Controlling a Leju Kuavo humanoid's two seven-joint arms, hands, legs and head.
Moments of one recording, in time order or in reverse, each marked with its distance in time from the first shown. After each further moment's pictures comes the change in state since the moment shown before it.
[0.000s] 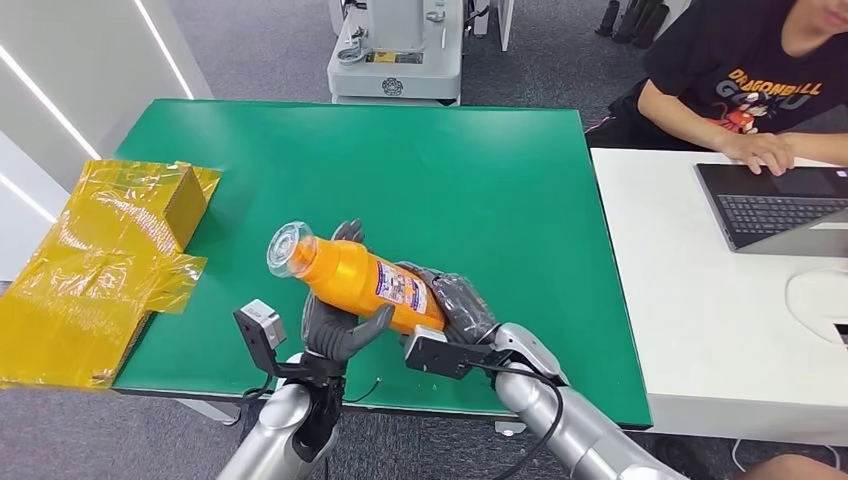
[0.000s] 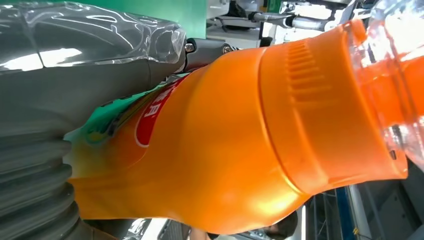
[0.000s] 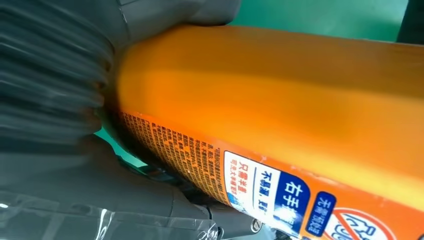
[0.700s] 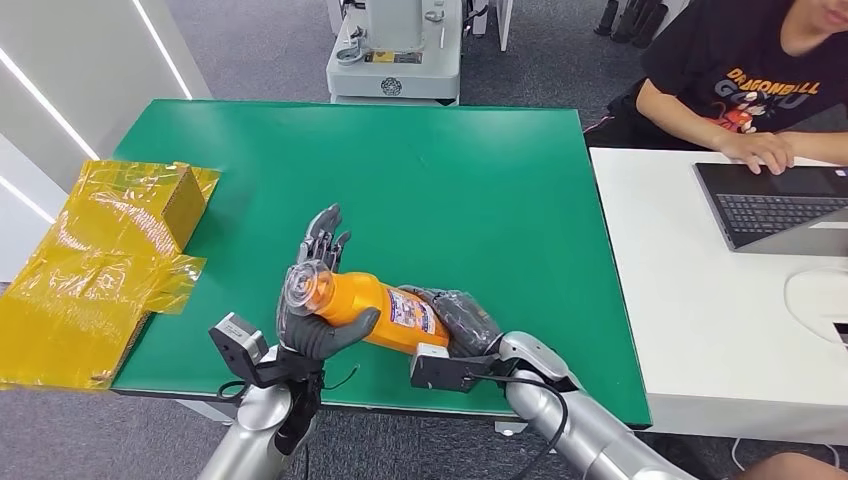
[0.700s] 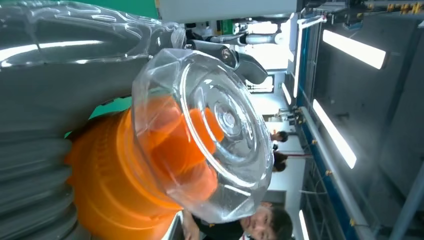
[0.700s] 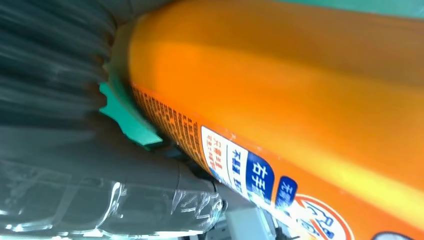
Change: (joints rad) left arm 0.018 0.033 0.057 -0.123 -0.179 0.017 -0.033; right arm 0.013 -0.051 0.046 -0.010 0.056 0.075 0.023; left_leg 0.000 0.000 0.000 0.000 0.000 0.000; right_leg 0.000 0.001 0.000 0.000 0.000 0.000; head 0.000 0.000
